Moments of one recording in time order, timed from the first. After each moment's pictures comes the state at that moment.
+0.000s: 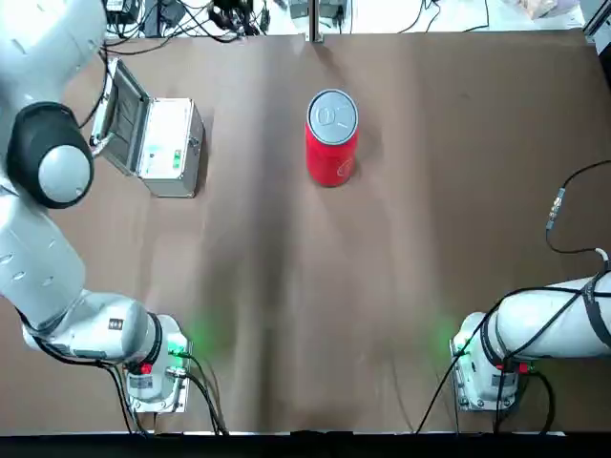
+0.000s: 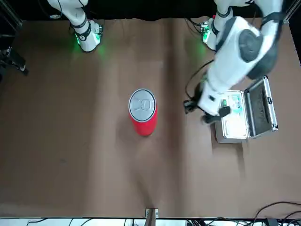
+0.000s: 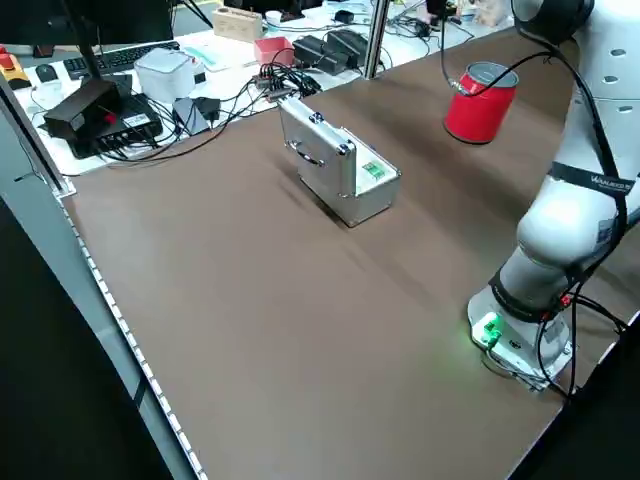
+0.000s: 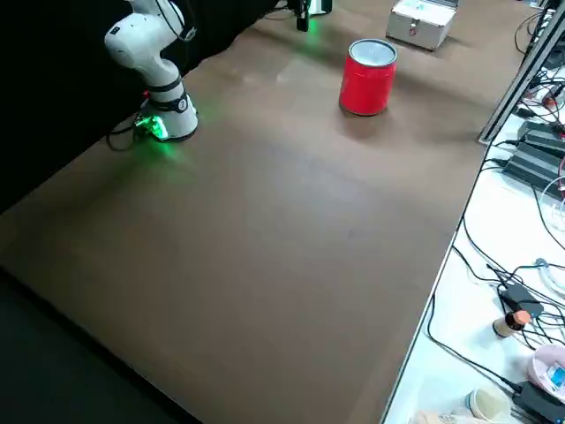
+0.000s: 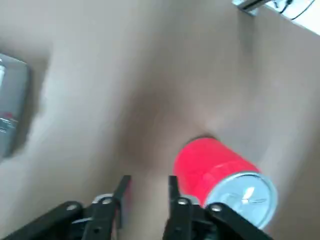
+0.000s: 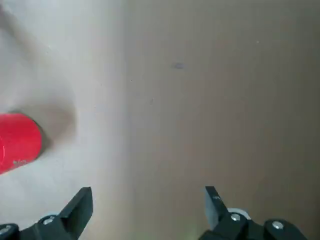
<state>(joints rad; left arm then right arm) -0.04 0.32 -0.42 -1.39 -0.08 1.77 -0.71 0.04 -0.06 -0.06 -1.50 -0.01 1.49 0.02</state>
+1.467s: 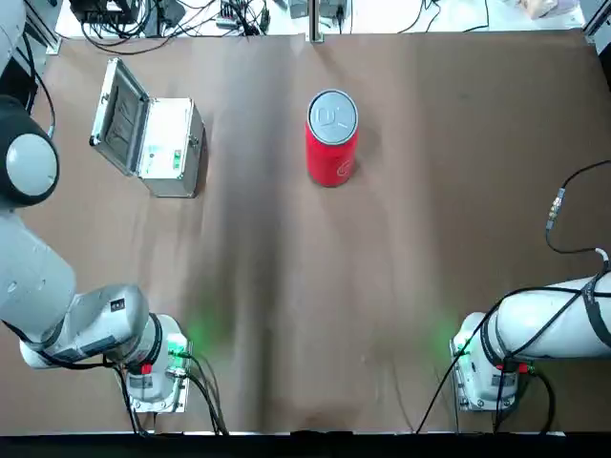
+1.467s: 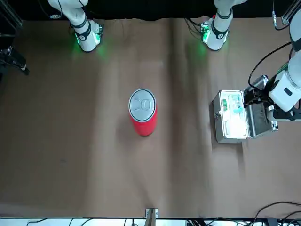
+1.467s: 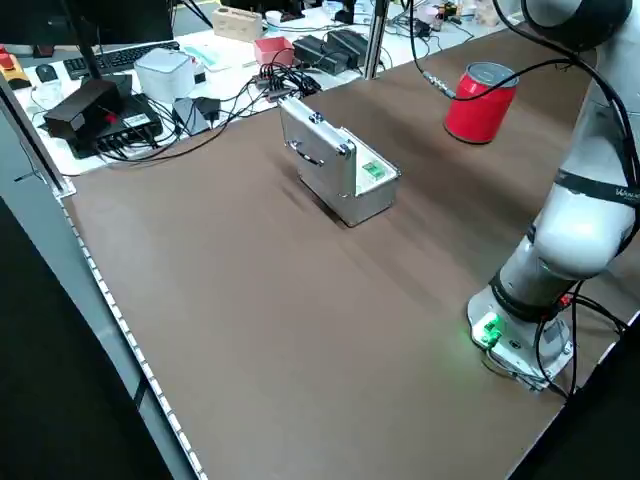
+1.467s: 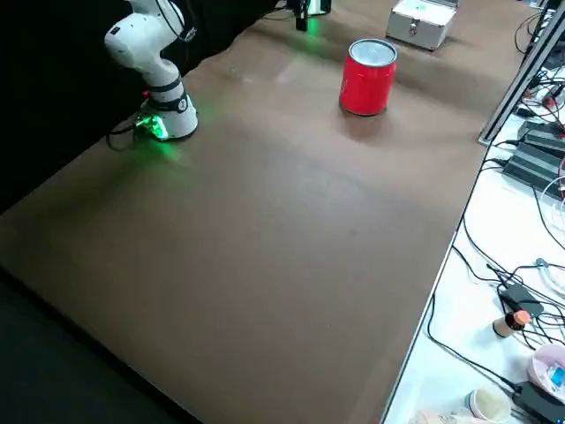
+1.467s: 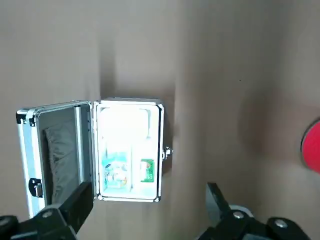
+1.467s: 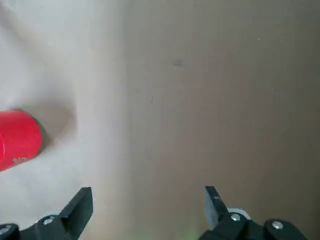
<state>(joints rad) 0.24 0.22 -0.41 -1.39 0.07 1.57 -0.16 0.04 -0.06 -0.06 -1.50 -0.01 1.48 0.02</state>
